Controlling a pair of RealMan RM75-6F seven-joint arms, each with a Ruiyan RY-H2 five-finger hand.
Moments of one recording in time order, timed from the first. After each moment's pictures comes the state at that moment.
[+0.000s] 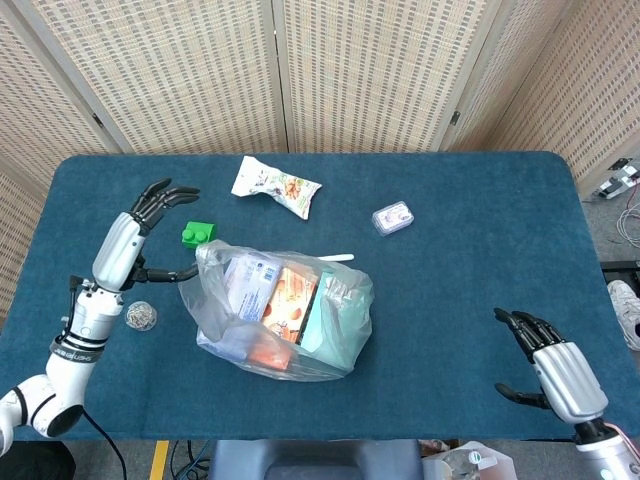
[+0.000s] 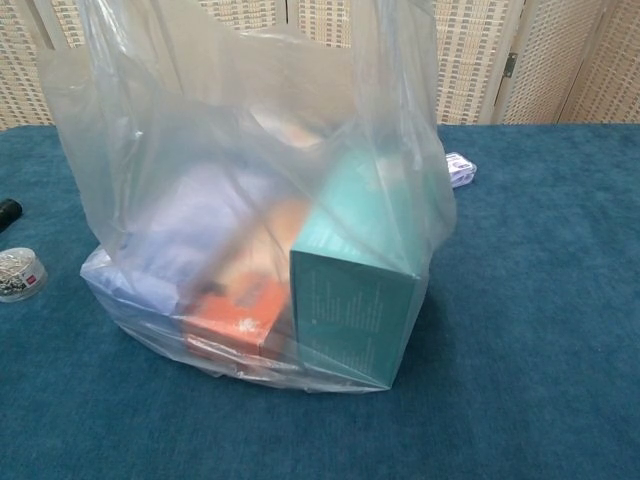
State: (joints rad) left arm -0.62 -1.24 -0.33 -1.55 1.57 1.34 -0.55; right arm 0.08 -1.01 -0.06 -1.77 -1.74 1.49 0.11
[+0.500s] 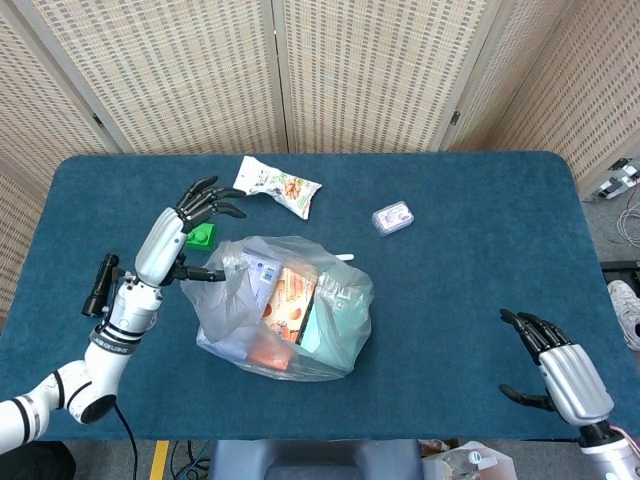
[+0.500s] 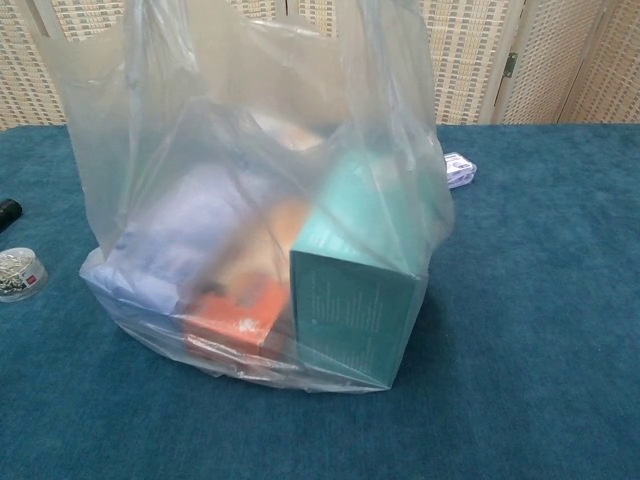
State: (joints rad) left arm -0.72 -1.33 -0.35 -1.55 1.56 1.31 -0.54; right arm 0.07 -1.01 -0.07 -1.76 -1.74 1.50 0.12
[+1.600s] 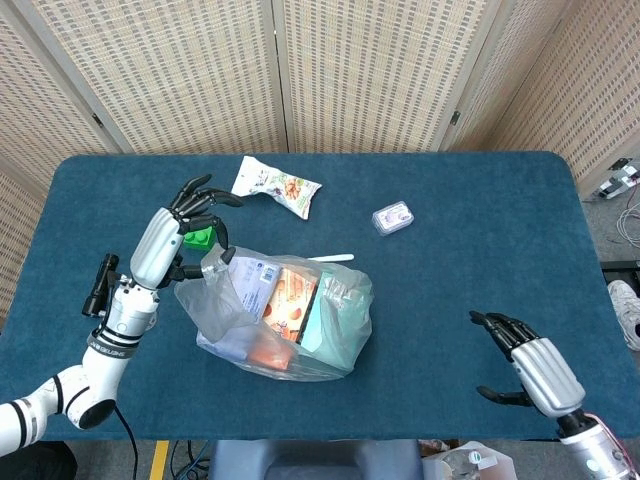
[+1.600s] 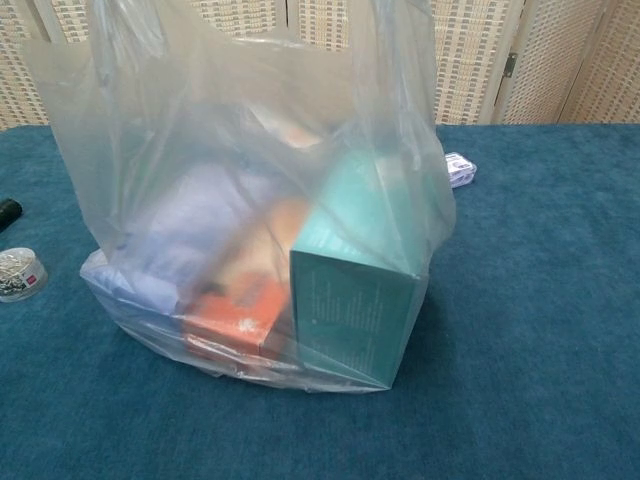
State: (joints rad) left arm -0.72 -1.29 -0.32 -1.60 1.52 1.35 -0.45; right arm 0.15 -1.01 -0.07 -1.78 -1.79 1.41 0.19
